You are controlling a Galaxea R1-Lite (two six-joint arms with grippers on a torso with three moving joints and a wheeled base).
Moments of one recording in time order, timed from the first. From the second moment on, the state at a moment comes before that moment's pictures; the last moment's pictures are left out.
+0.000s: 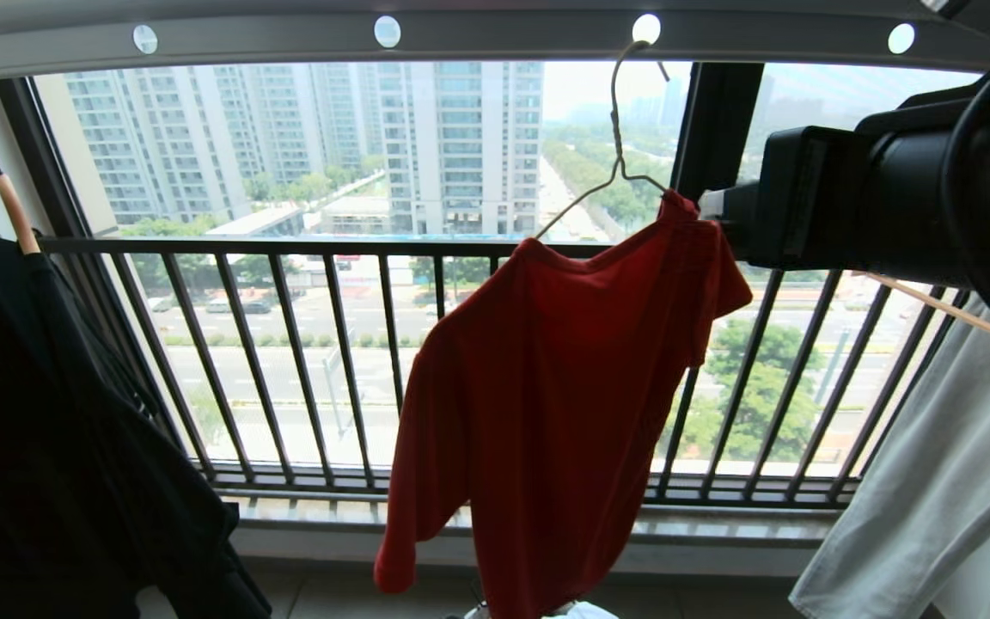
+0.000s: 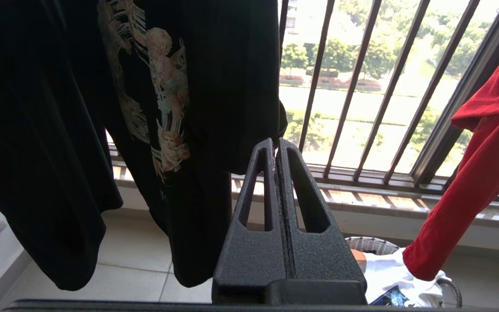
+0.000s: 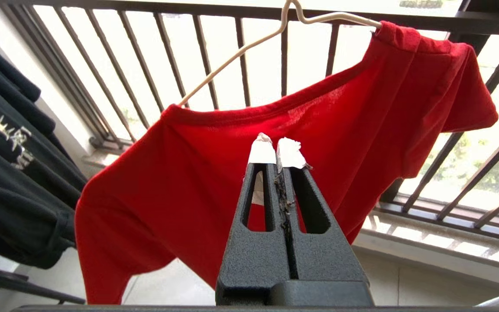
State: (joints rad) left arm -0.01 0.00 0.00 0.00 0.03 -0.07; right arm 0.88 1.48 -1.51 0.28 -0.58 0.29
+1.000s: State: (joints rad) left arm -0.01 0.00 0.00 0.00 0.03 -0.07; right arm 0.82 1.88 -1.83 0.22 -0.84 0.29
